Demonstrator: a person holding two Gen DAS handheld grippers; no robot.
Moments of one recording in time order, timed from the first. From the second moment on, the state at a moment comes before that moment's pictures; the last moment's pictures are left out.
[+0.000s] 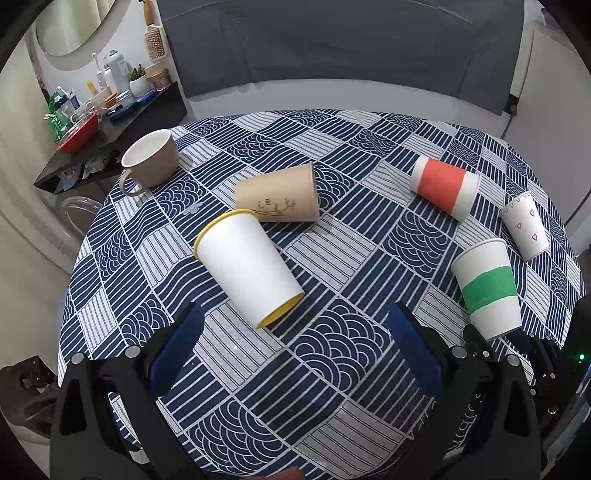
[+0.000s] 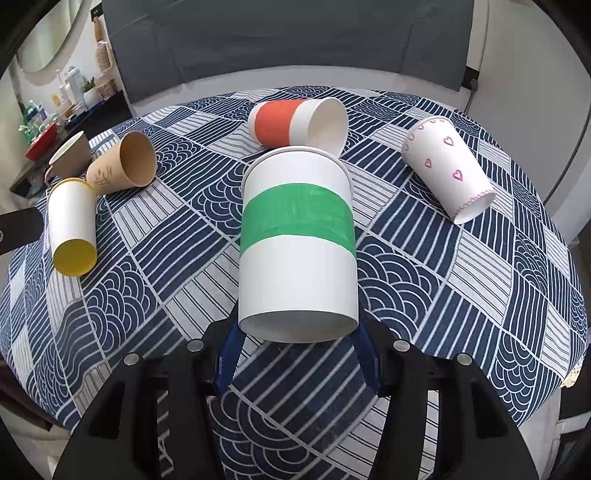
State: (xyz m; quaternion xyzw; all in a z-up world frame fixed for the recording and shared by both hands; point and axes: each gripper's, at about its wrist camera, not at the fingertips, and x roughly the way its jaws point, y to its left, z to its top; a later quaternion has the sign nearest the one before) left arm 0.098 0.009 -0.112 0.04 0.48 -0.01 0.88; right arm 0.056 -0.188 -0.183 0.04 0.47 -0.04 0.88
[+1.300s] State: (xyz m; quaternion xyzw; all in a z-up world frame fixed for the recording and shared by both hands) left arm 0.133 -0.162 -0.129 0.16 0.46 -0.22 0.84; right arm 0.014 -0.239 -0.194 0.04 0.45 -0.04 0.89
